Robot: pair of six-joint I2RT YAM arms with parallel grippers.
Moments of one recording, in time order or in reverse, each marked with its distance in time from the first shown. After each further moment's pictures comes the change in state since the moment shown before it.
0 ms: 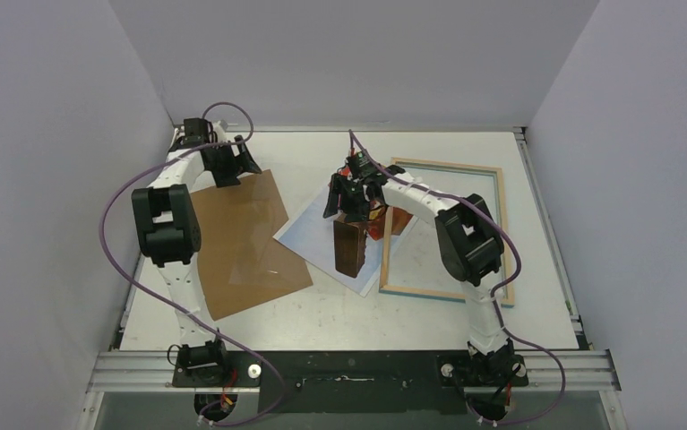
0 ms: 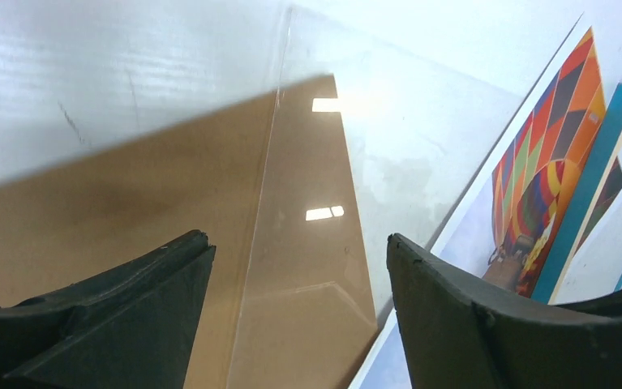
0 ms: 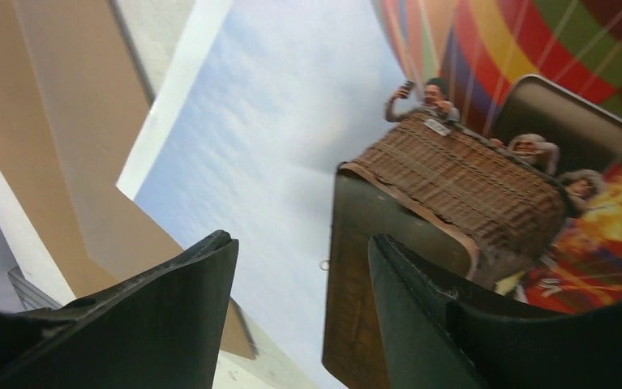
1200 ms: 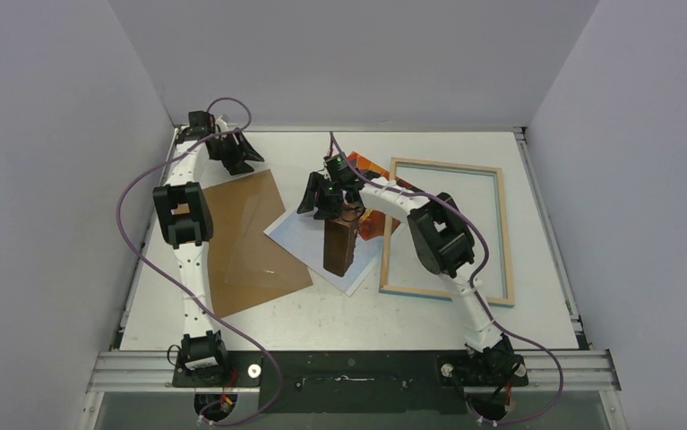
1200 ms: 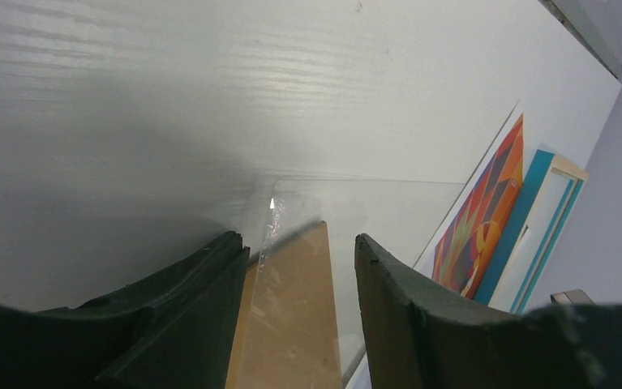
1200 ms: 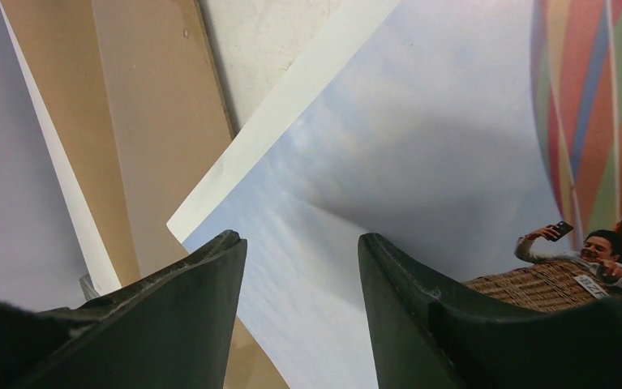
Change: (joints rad) left arm 0.021 0.483 0.649 -0.177 0.156 -0.138; right arm 0.069 0.229 0.191 0.201 -0.086 0.140
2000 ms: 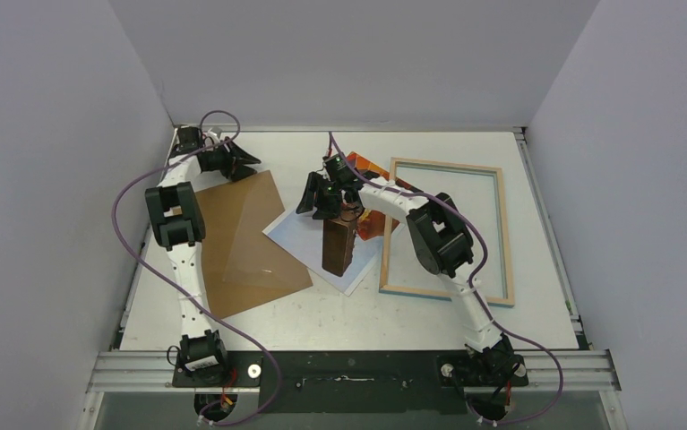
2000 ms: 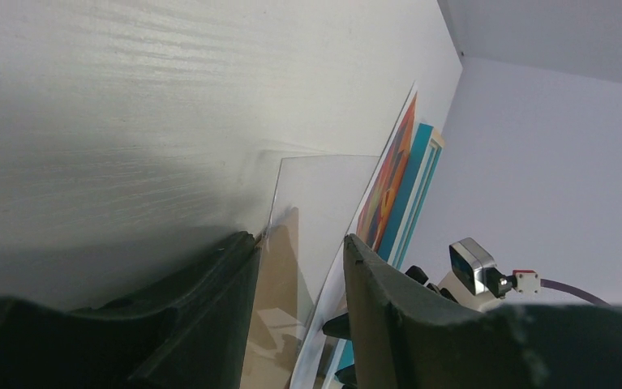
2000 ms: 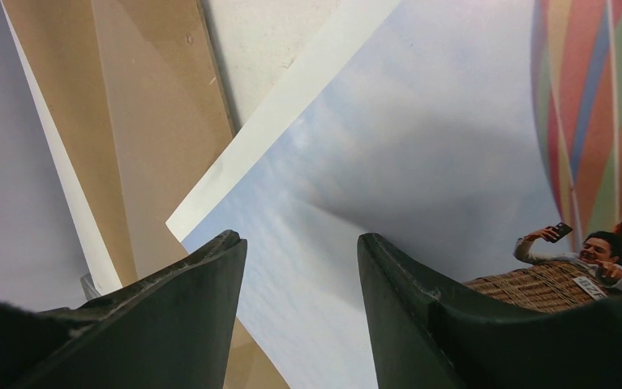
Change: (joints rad) left arm 0.068 0.027 -0.140 0.211 0.323 -0.220; right arm 0.003 0.013 0.016 -0.006 -0.002 -0.002
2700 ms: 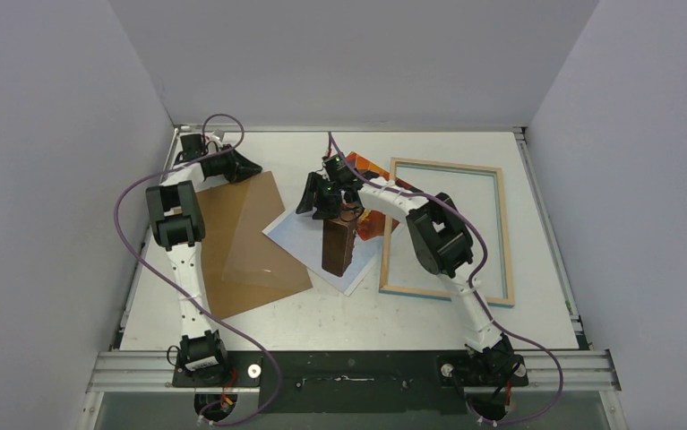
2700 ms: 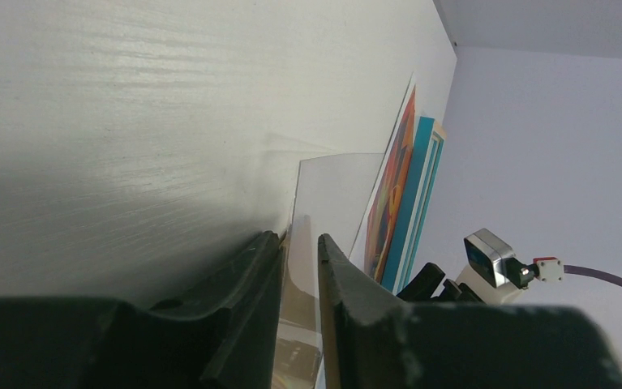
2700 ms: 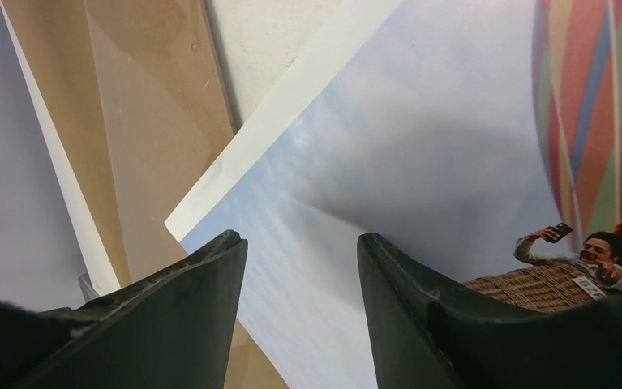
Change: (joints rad) left arm -0.004 -0.035 -0.171 0.250 0.052 -0.027; right arm 0.002 0.000 0.002 -0.002 0.001 -0.003
